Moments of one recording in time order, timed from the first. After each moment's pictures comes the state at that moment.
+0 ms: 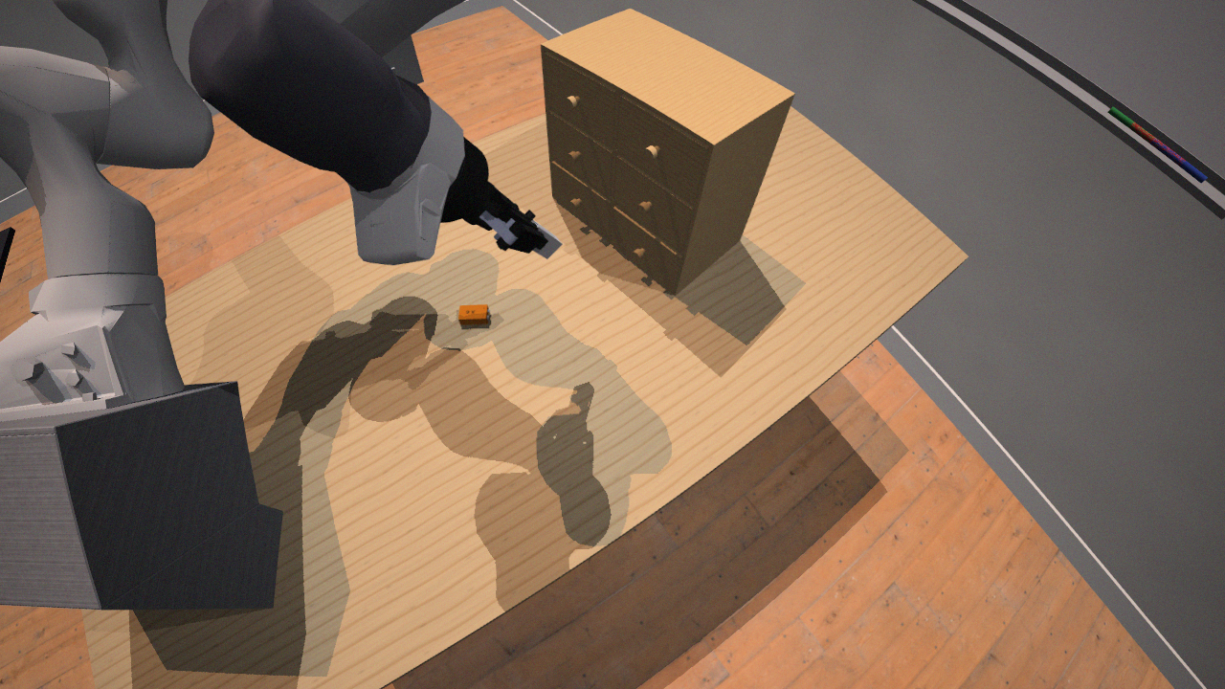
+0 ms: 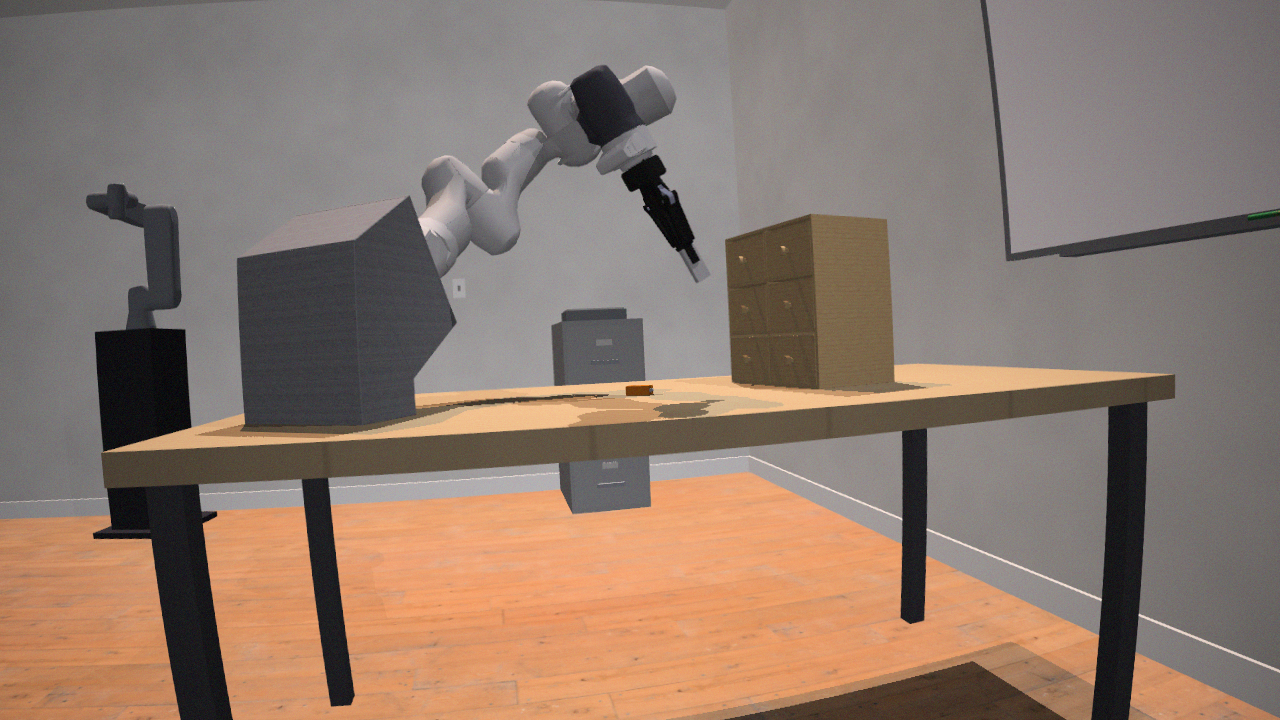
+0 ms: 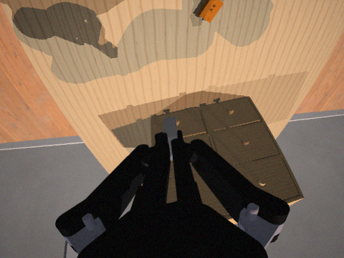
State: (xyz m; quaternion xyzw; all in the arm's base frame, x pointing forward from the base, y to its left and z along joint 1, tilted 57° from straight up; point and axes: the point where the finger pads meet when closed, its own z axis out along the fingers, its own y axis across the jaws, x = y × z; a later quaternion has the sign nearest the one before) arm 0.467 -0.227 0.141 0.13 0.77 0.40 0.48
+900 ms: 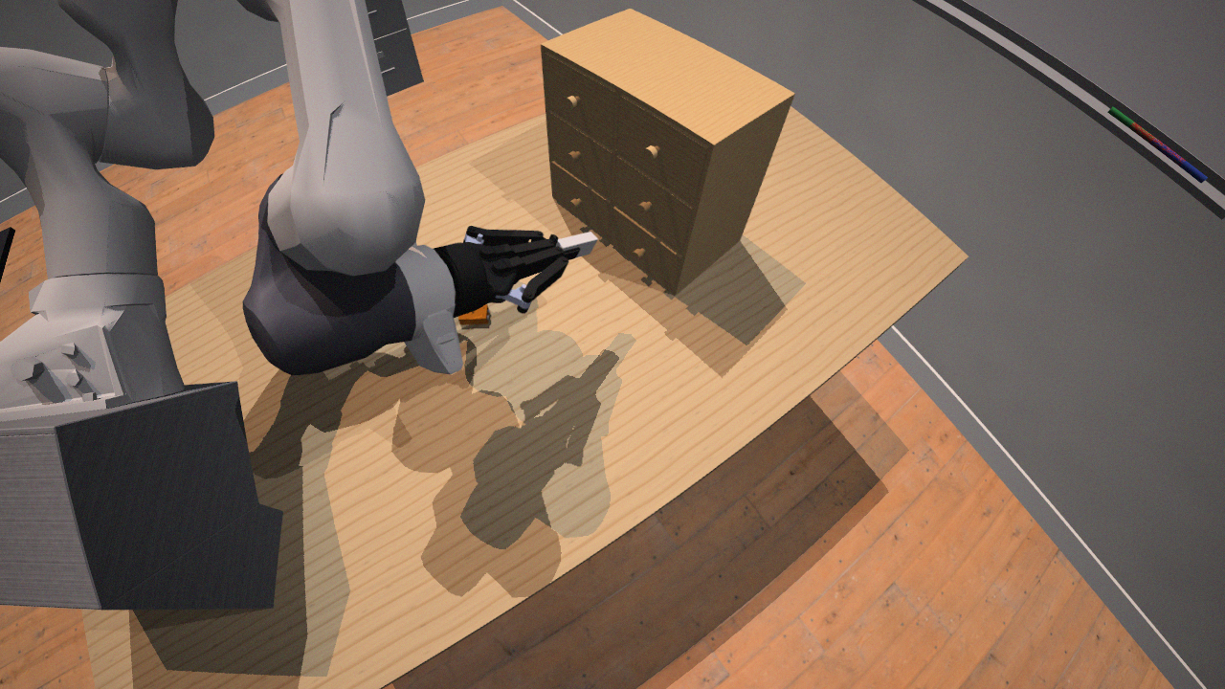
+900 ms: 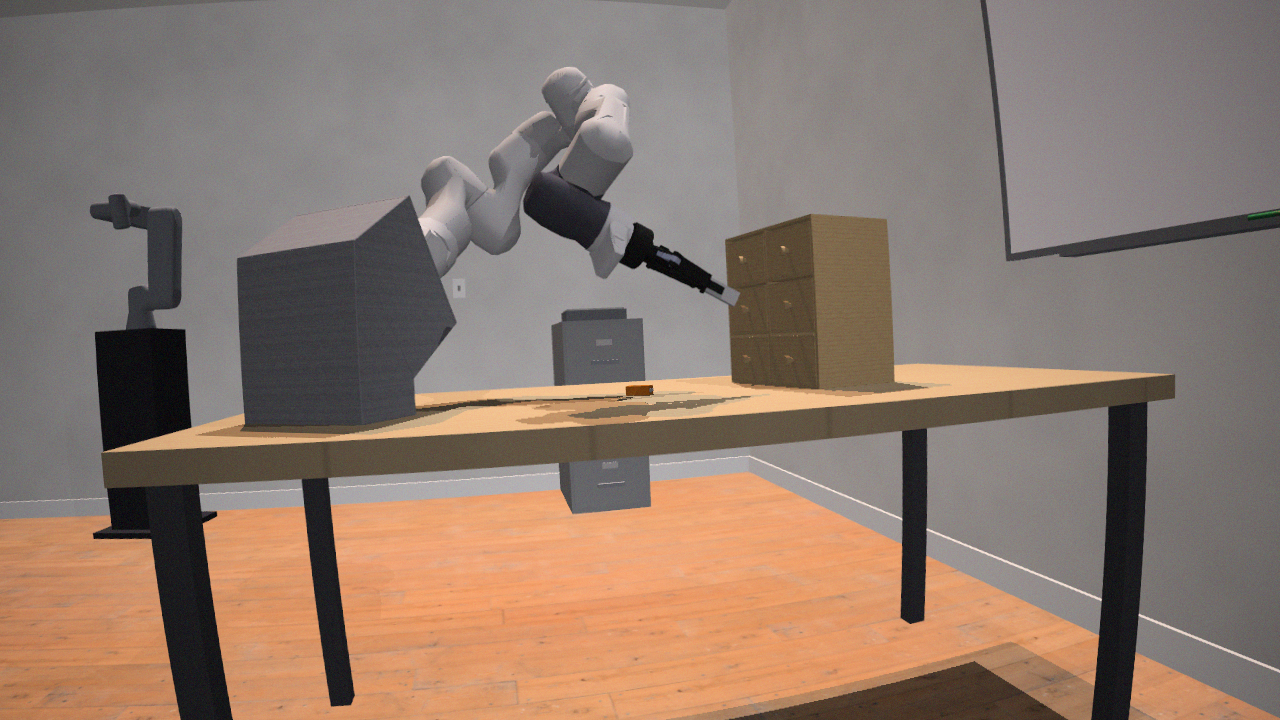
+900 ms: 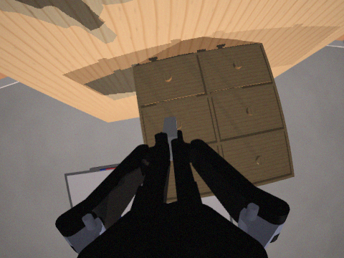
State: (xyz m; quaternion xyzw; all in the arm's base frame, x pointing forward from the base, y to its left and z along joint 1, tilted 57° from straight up) arm 0.534 -0.203 0.137 0.22 0.59 0.37 0.69
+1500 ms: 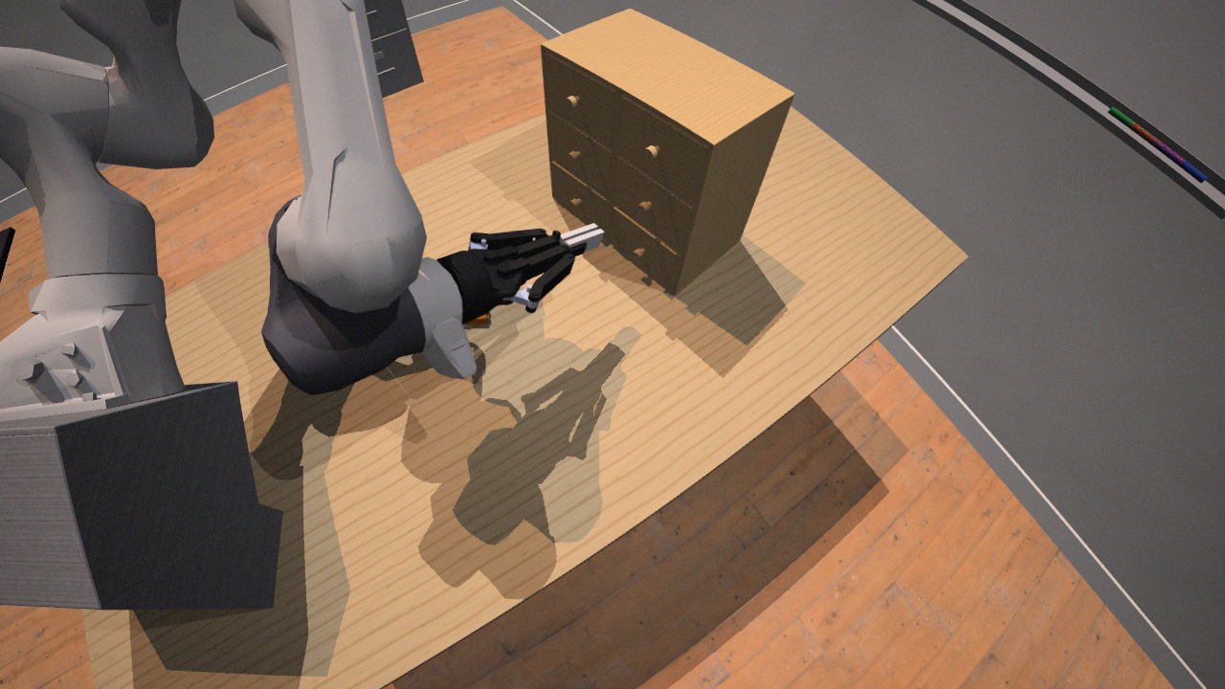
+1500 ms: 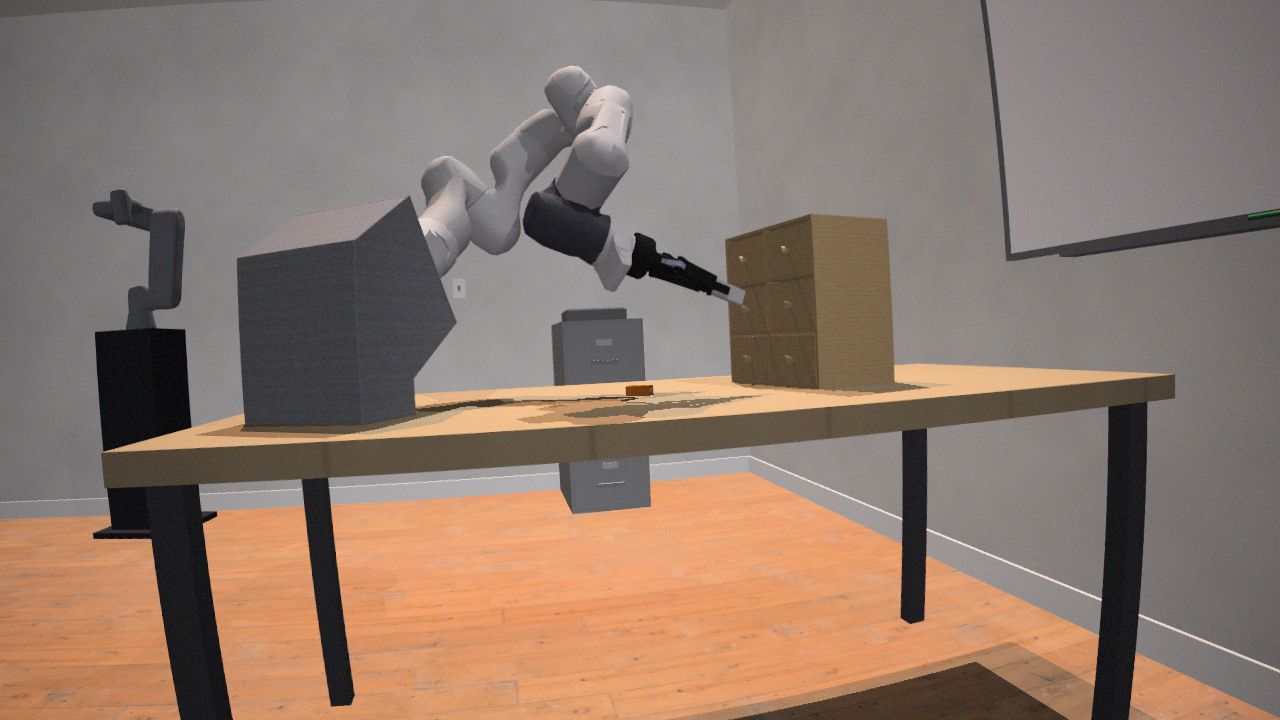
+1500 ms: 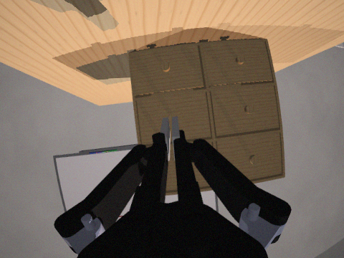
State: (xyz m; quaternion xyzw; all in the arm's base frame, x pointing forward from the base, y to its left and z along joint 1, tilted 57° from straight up) arm 0.544 -0.204 0.144 0.21 0.56 0.33 0.73
